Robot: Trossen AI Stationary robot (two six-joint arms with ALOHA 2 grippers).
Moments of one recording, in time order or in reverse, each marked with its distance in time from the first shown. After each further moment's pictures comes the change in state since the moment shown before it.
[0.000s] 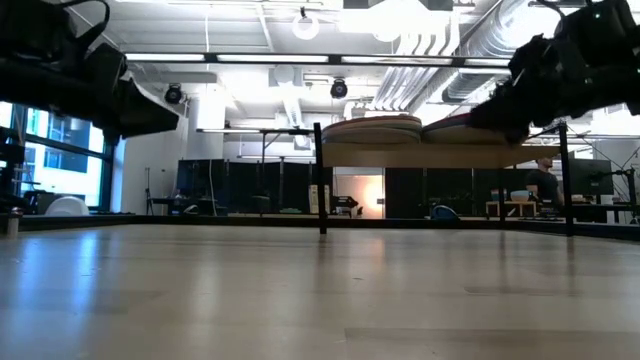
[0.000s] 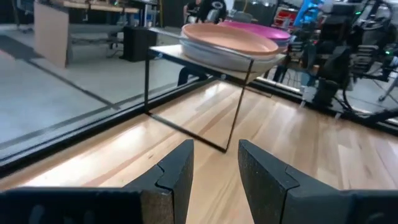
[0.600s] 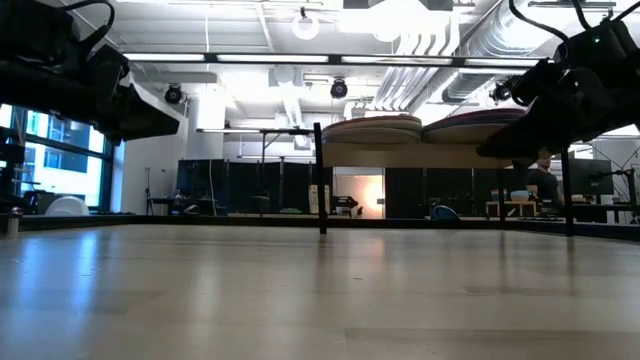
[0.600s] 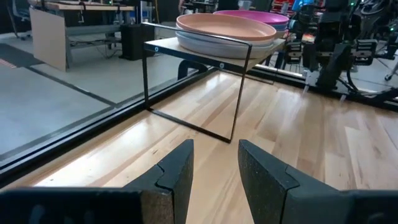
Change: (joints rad) left arm 0.000 0.028 -0.007 0.009 0.014 0.080; right arm 0.001 0.000 -0.094 -0.003 -0.071 -0.016
